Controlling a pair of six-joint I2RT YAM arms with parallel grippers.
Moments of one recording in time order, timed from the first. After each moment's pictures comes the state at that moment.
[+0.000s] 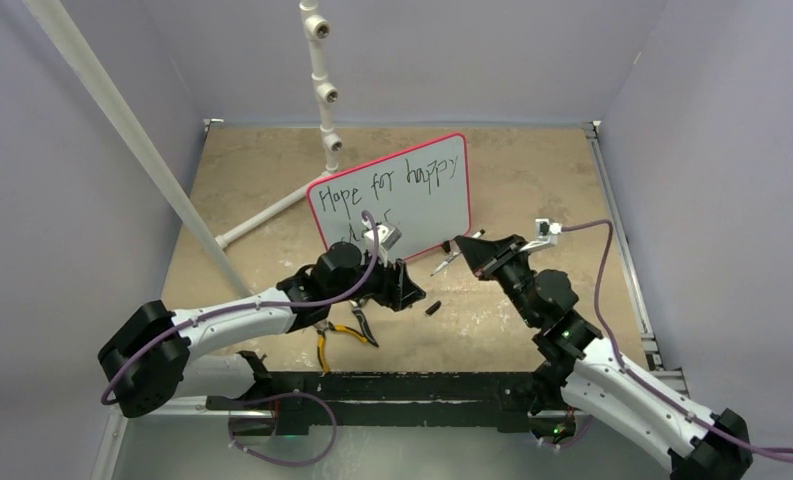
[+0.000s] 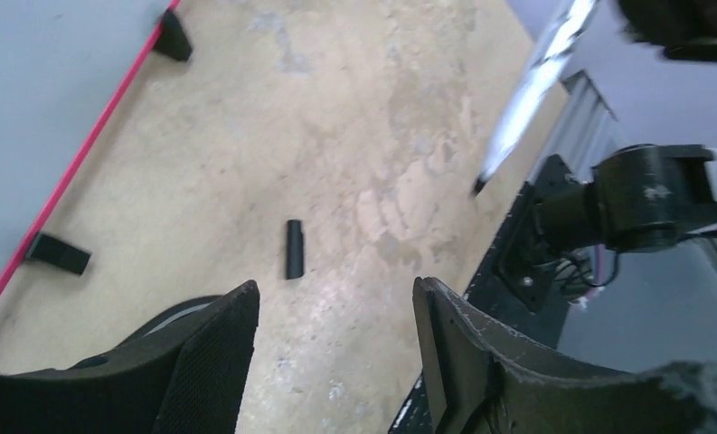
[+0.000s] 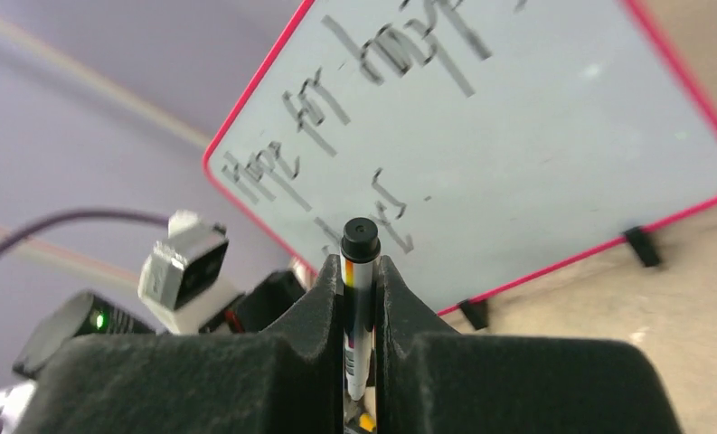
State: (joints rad) left arm -0.90 1.23 0.59 0.29 0.22 -0.52; right arm 0.70 0.63 0.32 0.39 0.18 0.89
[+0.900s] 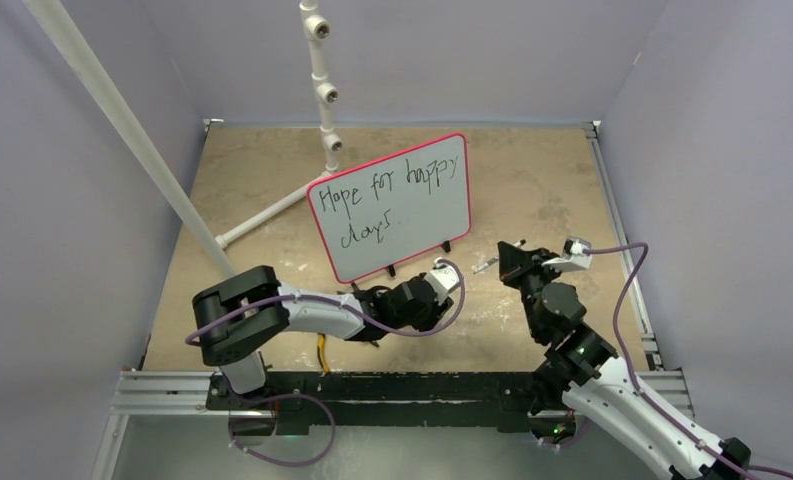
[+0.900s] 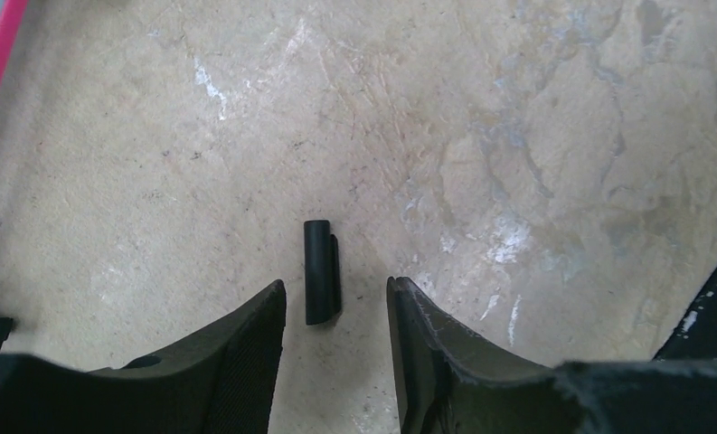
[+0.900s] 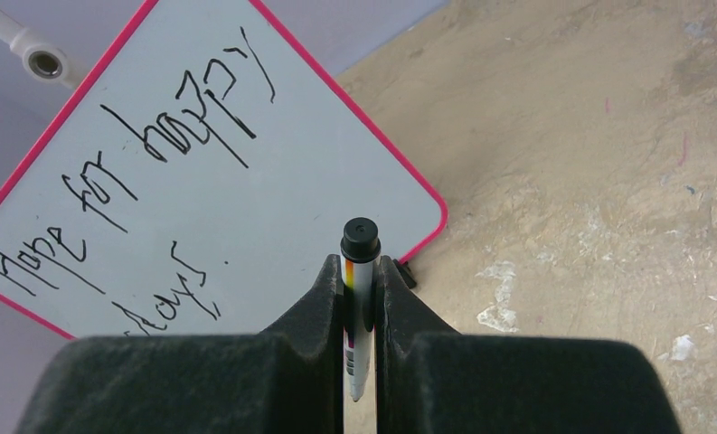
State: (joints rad) left arm -1.19 1.70 0.79 0.27 -0.20 -0.24; right arm 0.70 0.40 0.29 0.04 0.65 0.70
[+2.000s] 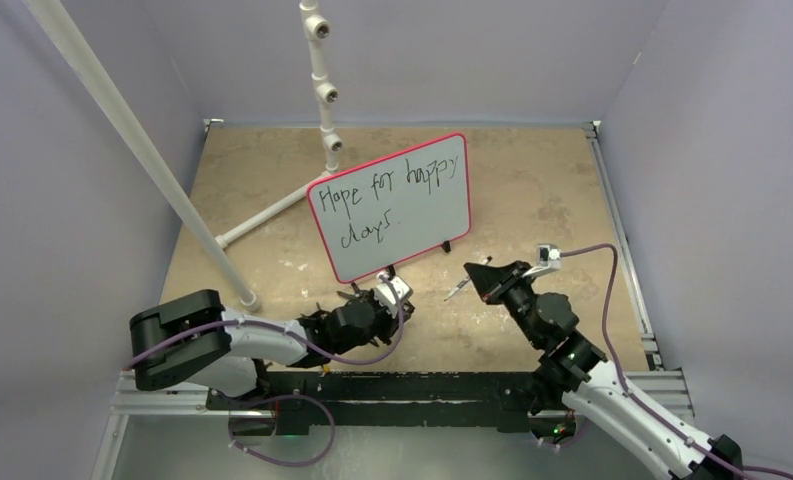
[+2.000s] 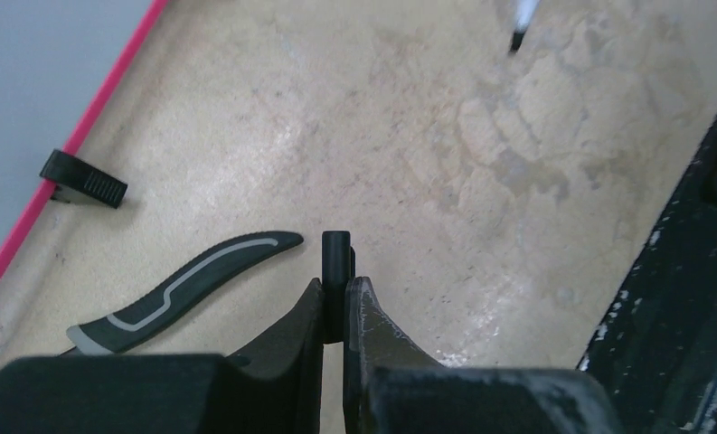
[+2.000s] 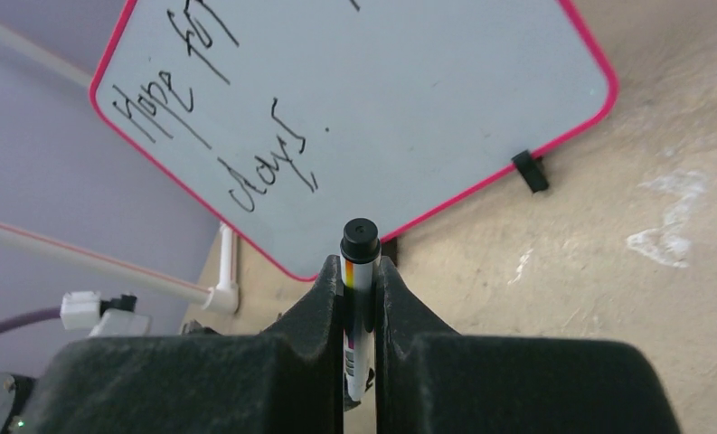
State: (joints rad) left arm -1.19 1.41 0.35 0.62 -0.27 -0.25; right arm 0.70 0.35 0.17 0.14 0.29 0.81
